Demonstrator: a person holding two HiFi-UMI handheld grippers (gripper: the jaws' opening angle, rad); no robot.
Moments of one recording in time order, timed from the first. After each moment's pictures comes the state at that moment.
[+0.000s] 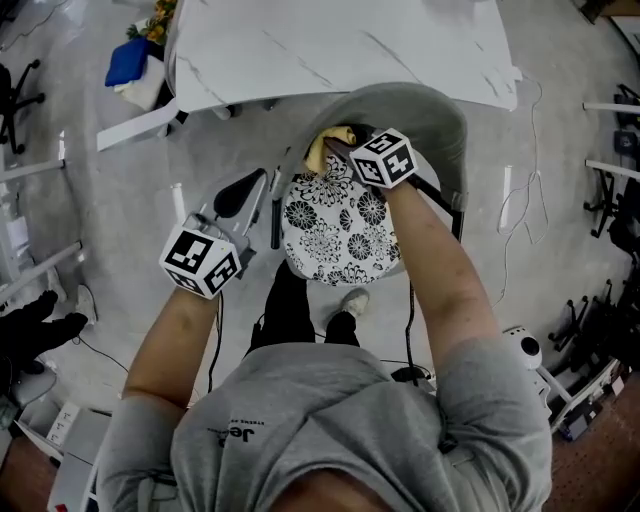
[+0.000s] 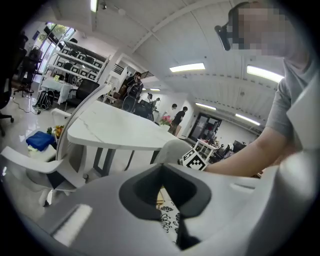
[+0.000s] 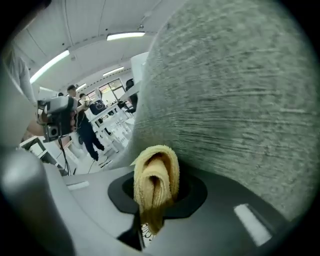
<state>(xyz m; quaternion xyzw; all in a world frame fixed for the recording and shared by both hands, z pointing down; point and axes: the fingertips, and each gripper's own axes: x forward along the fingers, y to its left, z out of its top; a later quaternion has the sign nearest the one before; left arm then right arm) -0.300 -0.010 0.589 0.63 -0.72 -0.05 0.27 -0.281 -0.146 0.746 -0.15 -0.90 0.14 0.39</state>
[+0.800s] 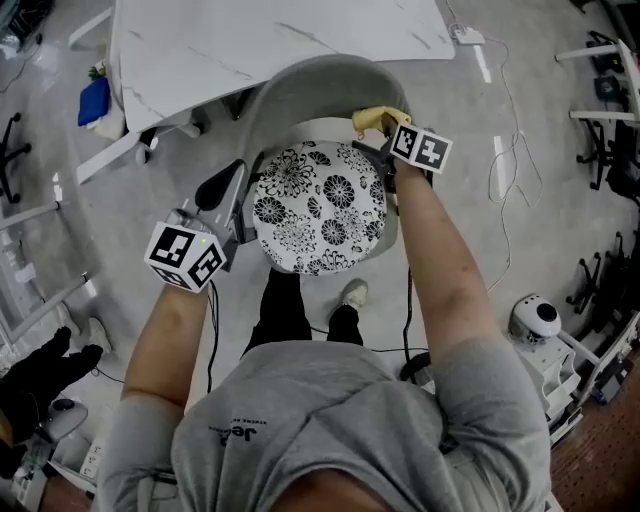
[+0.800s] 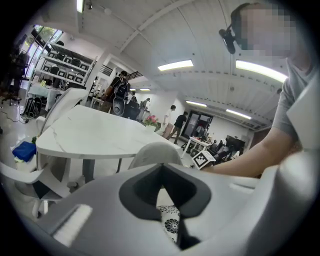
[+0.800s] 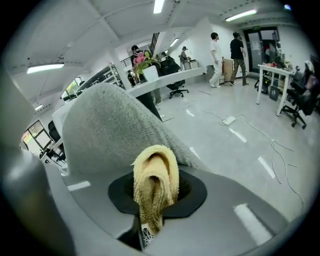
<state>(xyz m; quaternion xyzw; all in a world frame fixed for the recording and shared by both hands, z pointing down) -0.243 -0.062 0.560 0.66 -0.70 -0.03 0.25 -0.091 -0.354 0.730 0.29 -0.85 0.29 0.33</state>
